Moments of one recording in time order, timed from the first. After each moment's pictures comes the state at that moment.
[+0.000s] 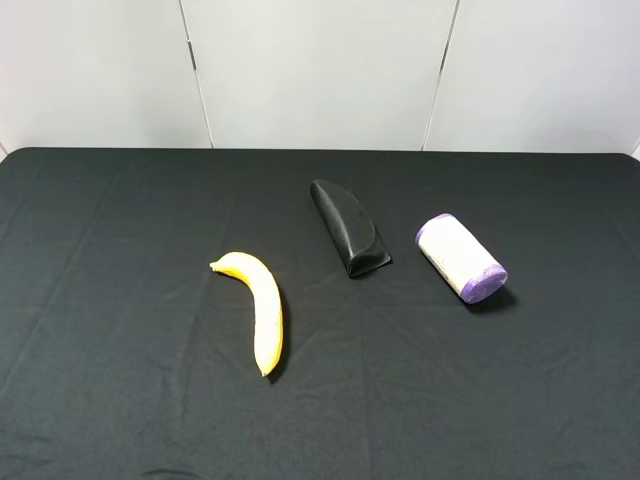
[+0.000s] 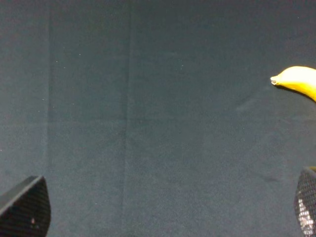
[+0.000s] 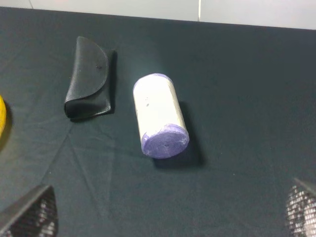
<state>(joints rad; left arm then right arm) 0.01 0.00 -0.50 0.01 1.06 -0.01 0.32 -0.01 -0.50 -0.01 1.02 0.02</state>
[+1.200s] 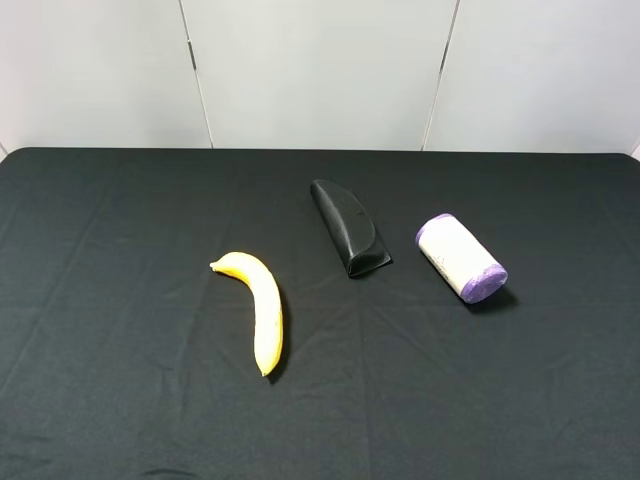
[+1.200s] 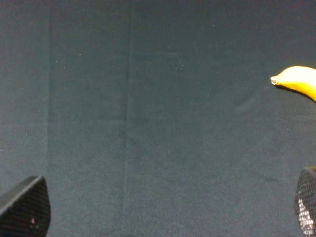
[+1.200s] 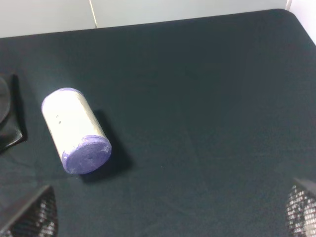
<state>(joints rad) 0.01 0.00 -0.50 0.01 1.06 -0.01 -0.01 -0.01 -0.50 -0.01 1.02 0.02</state>
